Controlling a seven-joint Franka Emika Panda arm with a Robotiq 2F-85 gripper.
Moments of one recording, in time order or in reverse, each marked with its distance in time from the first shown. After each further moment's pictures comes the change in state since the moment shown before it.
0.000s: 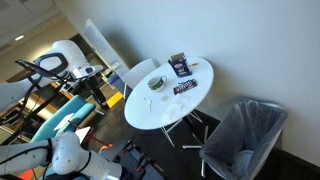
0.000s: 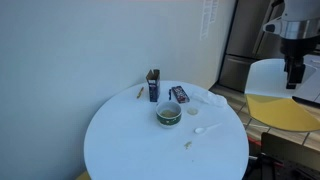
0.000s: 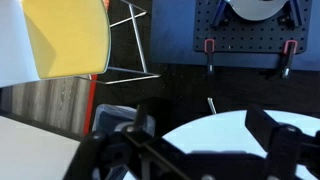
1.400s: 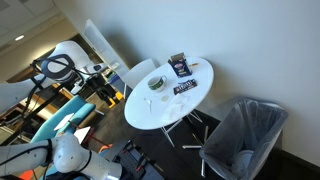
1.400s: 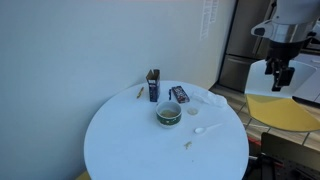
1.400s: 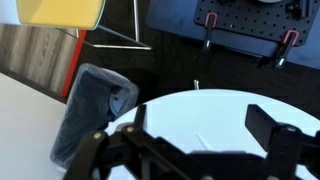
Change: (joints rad) arm 0.107 0.024 -0.075 -0.025 0.002 0.152 -0.139
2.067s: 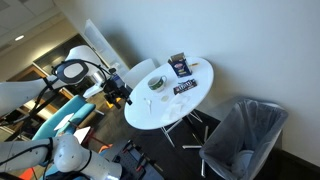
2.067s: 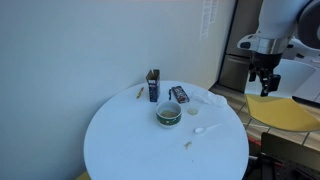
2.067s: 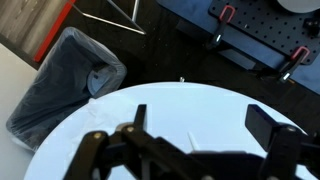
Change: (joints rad) arm 0.033 0.090 -0.099 -0.041 -0.014 0.155 -0.253
